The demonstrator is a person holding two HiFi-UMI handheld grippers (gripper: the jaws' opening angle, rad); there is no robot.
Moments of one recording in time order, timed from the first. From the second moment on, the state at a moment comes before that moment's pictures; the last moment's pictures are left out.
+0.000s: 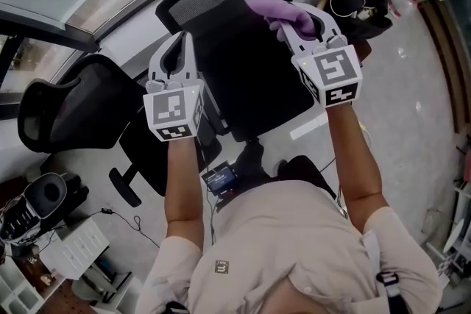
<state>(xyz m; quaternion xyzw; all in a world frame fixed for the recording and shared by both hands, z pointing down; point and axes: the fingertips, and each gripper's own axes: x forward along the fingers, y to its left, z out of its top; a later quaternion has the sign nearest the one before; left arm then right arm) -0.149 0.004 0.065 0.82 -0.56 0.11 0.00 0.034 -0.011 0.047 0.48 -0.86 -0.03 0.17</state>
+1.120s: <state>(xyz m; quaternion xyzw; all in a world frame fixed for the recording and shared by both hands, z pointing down) -0.239 -0.108 0.277 0.74 -0.66 0.12 0.03 -0.162 -0.155 0.299 0.36 -0.90 -0.13 0.22</state>
